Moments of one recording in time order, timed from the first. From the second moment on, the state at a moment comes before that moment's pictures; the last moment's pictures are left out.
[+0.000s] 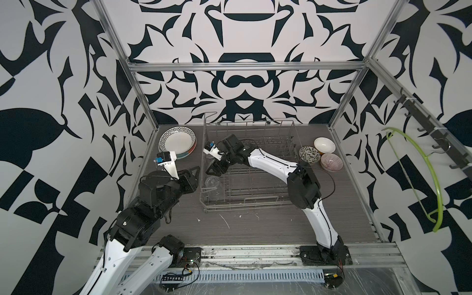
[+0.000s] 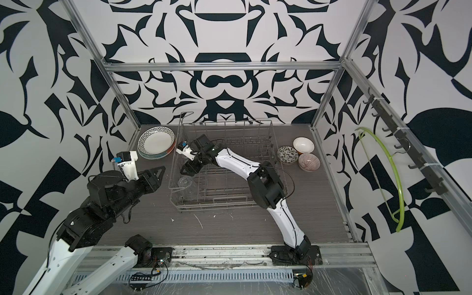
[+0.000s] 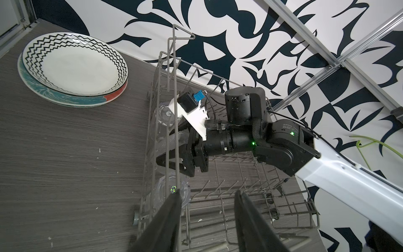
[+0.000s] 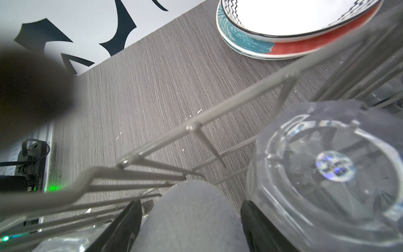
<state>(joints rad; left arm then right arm) -0.55 0.62 1.00 -0.74 -0.13 -0.63 0.80 2.27 1.96 -0.50 -0.51 -0.13</state>
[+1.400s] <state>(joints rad) -0.55 0.70 0.98 -0.74 -0.17 -0.62 0.80 2.00 1.83 -0.47 -0.45 -0.12</state>
